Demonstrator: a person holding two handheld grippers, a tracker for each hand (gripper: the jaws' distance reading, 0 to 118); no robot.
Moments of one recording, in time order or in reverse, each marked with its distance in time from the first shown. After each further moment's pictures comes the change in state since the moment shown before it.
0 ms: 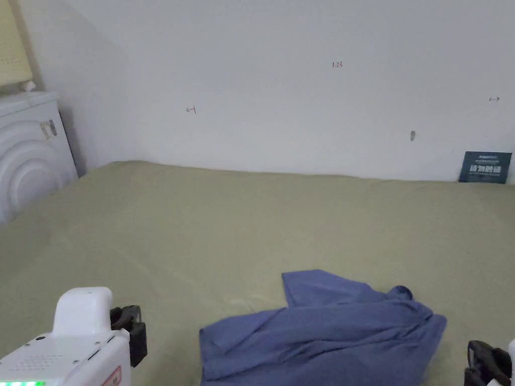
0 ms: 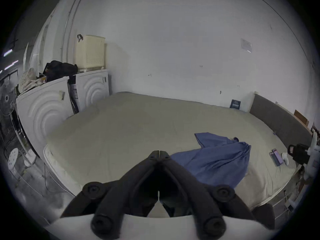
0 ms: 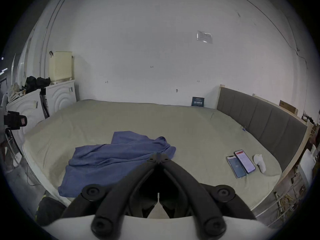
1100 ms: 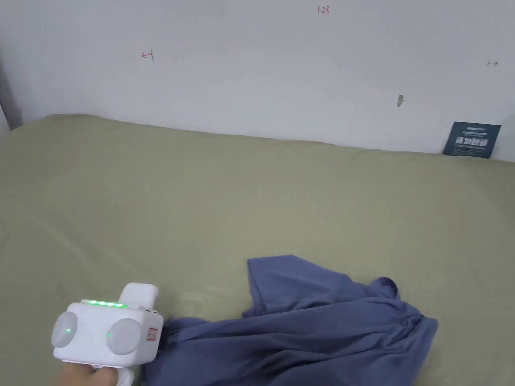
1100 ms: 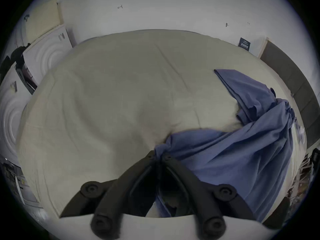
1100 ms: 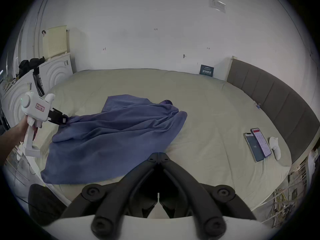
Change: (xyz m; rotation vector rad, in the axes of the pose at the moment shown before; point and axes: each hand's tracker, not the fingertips) left arm 0.048 -0.046 -0.295 -0.541 -0.090 -0.113; right arm 0.009 -0.041 -0.104 -0.280 0.015 0.021
